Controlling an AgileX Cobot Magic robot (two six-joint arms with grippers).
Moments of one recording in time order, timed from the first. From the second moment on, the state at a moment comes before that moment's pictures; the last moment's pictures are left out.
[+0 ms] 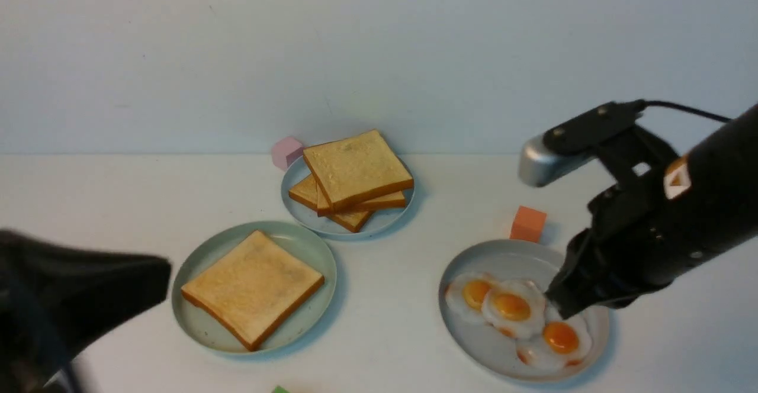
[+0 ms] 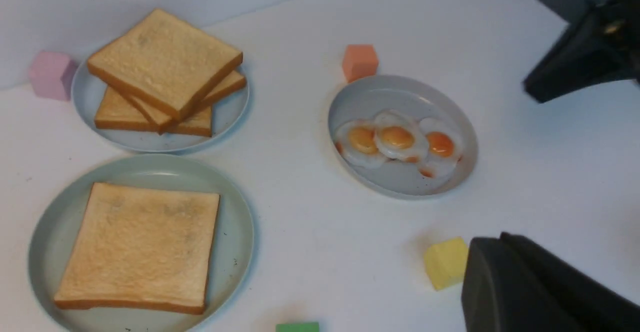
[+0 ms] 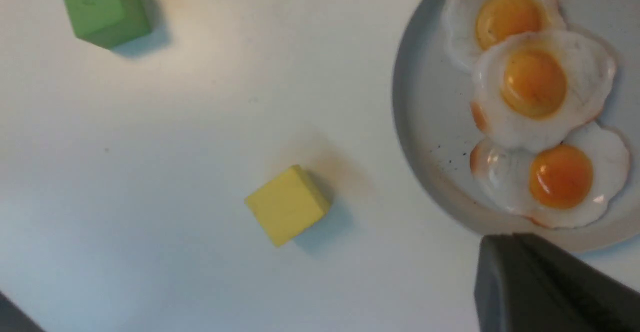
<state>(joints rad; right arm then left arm) 0.52 1.40 -1.12 0.16 0.94 -0.24 -0.47 0.55 -0.74 -0.38 0.69 0.23</state>
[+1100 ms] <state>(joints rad) 0.59 1.90 -1.13 -0.34 0.60 -0.19 -0.47 0.24 -0.53 -0.43 0.57 0.24</state>
